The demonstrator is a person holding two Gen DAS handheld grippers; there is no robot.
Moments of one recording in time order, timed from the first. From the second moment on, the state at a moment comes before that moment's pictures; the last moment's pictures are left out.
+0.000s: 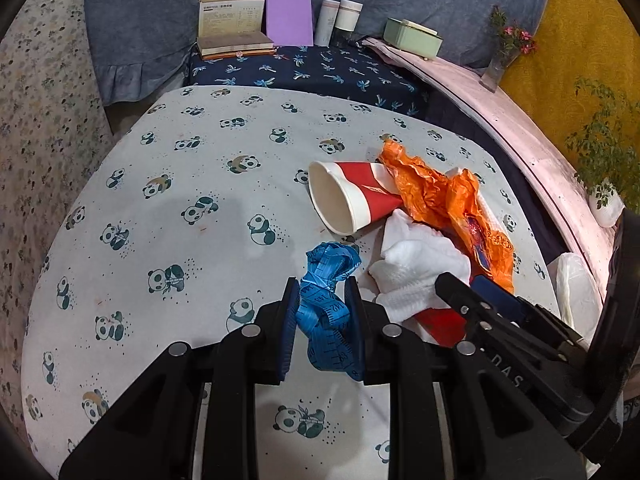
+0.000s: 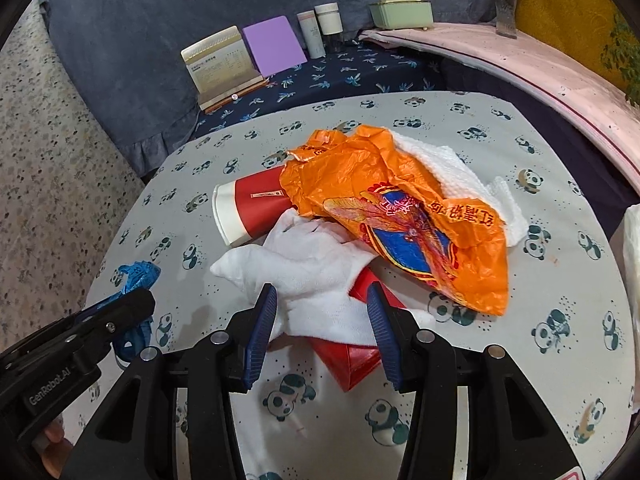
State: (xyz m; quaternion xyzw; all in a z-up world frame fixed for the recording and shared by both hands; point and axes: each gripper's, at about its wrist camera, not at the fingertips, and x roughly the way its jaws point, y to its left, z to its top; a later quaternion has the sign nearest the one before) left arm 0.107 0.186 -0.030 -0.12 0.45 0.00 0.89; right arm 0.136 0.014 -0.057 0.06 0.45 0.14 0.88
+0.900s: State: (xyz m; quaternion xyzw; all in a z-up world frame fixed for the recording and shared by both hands) left arm 0.081 0.126 0.013 -0.08 0.41 -0.04 0.91; right arm 0.072 -0.048 0.037 0.11 0.34 0.15 0.92
